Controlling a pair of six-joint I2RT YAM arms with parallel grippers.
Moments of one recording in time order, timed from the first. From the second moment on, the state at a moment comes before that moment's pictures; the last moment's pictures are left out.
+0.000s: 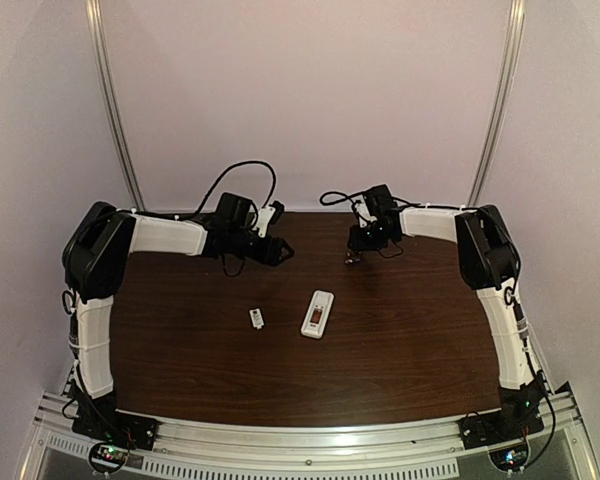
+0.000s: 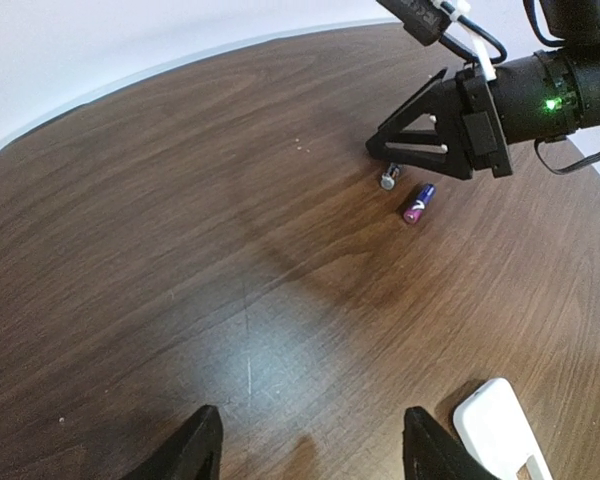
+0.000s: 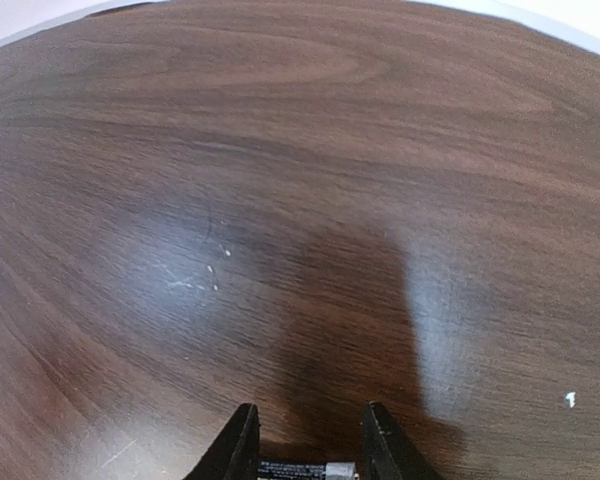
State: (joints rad) left arm -0.55 2.10 1.43 0.04 0.33 -0.08; right arm 0.41 2.42 1.93 -0.35 -0.09 0.22
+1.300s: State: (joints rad) left arm -0.56 2.05 1.35 0.08 0.36 -0.10; right arm 0.46 2.15 1.44 -0.19 -0.13 0.25
